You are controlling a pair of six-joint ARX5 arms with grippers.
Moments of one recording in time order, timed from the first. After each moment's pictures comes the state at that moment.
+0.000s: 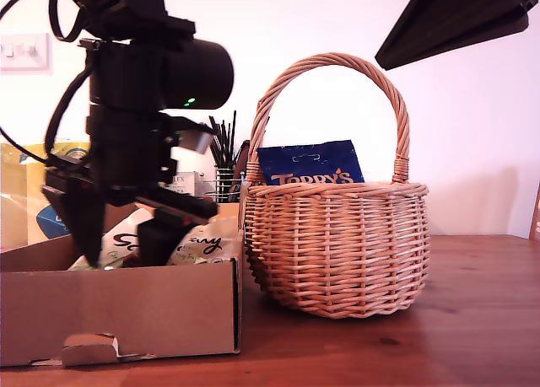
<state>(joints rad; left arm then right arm) -0.66 1.80 1.21 -0.79 -0.36 -0.25 0.69 0.83 0.68 -0.39 -0.21 -0.18</state>
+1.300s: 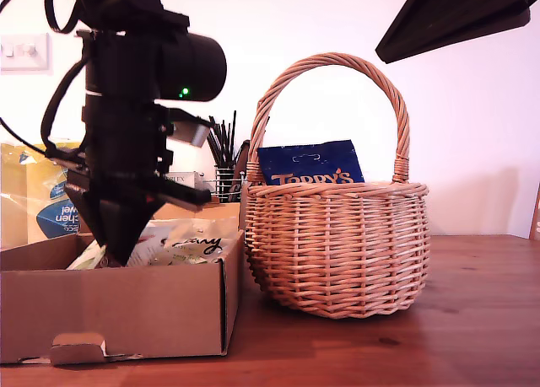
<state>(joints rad) -0.64 1.78 1.25 -0.85 -0.32 -0.18 0.69 0.82 0.68 -0.39 -0.22 -0.18</state>
